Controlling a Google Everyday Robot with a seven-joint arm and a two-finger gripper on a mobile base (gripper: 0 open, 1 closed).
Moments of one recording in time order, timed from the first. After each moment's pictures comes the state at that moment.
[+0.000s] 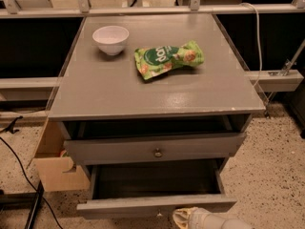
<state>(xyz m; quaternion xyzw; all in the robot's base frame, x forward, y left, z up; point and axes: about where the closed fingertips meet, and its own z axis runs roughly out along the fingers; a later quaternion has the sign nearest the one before) 0.378 -0.104 0.366 -0.64 0.64 0.06 0.41</state>
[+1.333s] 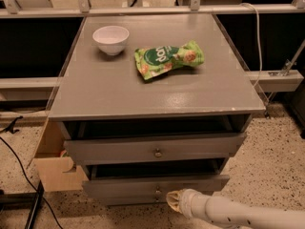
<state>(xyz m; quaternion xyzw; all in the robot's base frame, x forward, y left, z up) 0.449 -0.080 0.354 -0.69 0.61 0.03 0.40</state>
